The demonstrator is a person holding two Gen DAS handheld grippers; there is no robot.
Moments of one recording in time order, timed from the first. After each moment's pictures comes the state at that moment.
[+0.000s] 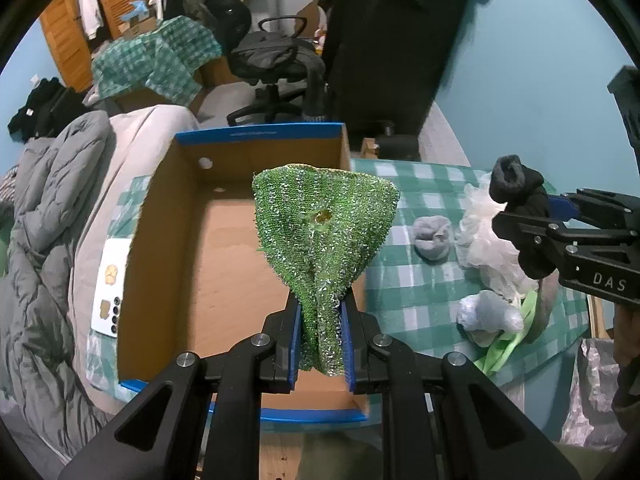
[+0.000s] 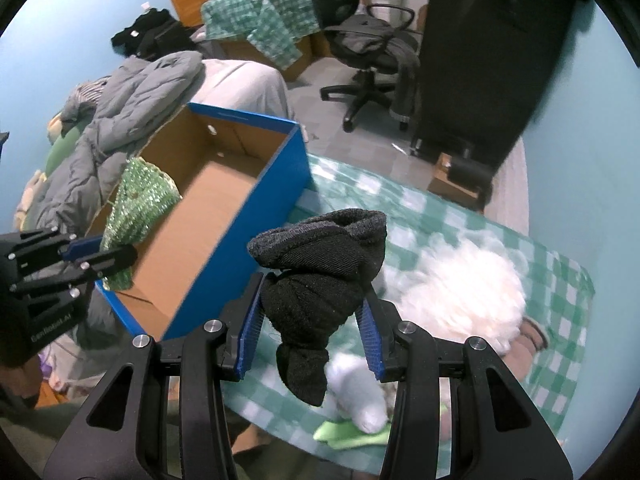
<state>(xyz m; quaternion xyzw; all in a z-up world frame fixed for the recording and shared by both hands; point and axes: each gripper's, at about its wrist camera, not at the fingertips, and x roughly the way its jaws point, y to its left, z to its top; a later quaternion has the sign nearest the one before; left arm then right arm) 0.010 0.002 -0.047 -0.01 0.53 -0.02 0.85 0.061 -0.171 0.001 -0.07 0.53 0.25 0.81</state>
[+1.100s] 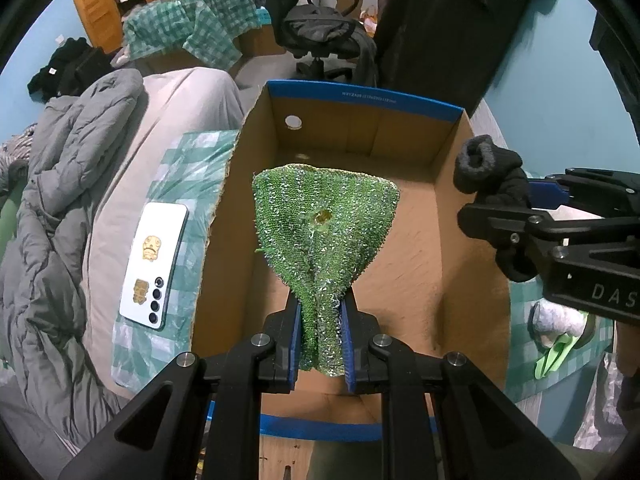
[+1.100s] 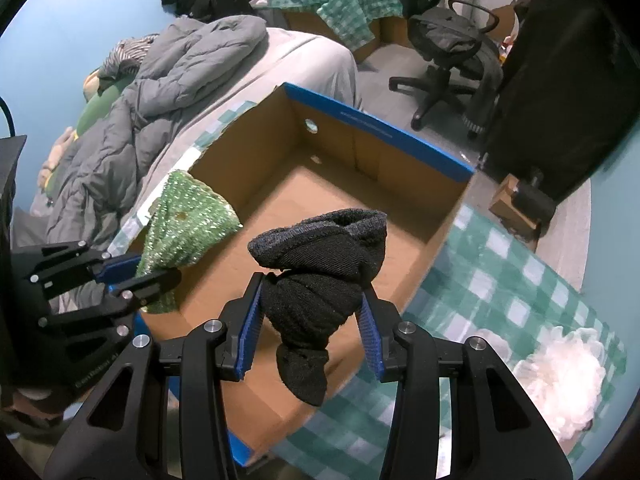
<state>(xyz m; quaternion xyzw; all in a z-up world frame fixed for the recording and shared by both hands) 0.025 0.101 -0.088 -0.04 0.56 0.03 0.83 0.090 -0.021 -0.031 -0.11 0.56 0.32 0.76</state>
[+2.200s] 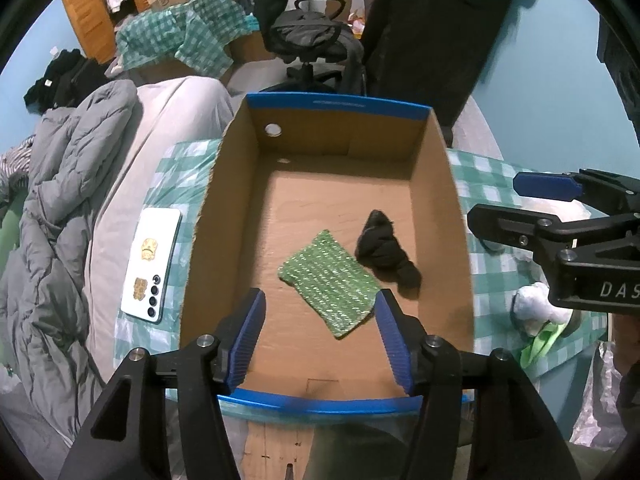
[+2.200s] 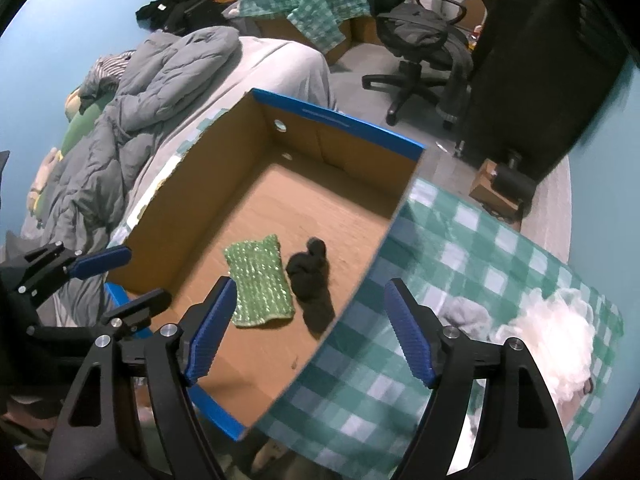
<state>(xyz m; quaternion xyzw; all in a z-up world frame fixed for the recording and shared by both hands) 0.010 0.076 -0.064 -0.02 0.55 0.01 0.83 0.078 -0.060 -0.010 -0.09 0.55 0.27 0.78</state>
